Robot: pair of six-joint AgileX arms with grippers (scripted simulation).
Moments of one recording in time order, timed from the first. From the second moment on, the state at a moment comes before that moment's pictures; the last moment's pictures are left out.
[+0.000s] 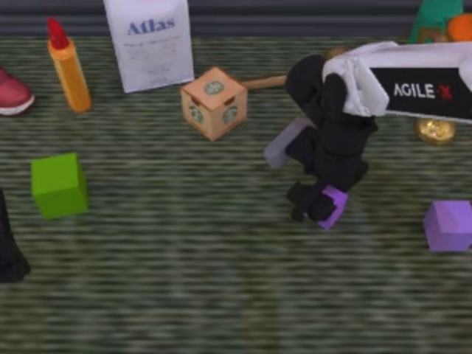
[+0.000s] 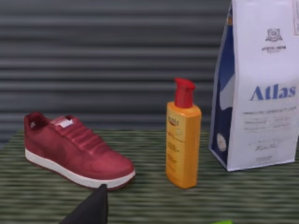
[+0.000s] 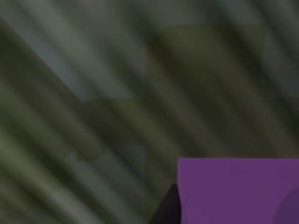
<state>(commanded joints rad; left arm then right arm) 0.00 0.00 0.00 0.00 0.00 0.00 0.49 2.31 1.65 -0.89 -0.01 -0.38</state>
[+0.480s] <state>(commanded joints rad) 0.00 0.00 0.00 0.00 0.00 0.00 0.49 2.24 1.78 -1.10 -0.01 -0.38</state>
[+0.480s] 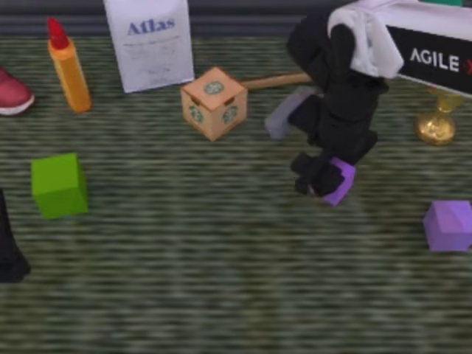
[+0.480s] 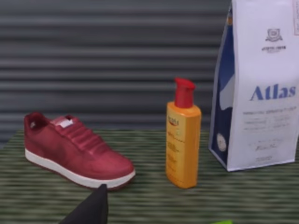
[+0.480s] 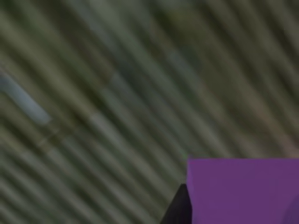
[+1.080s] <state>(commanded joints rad) 0.00 0.00 0.00 0.00 0.00 0.00 0.53 2.16 1.71 -1.10 -0.01 -0.49</state>
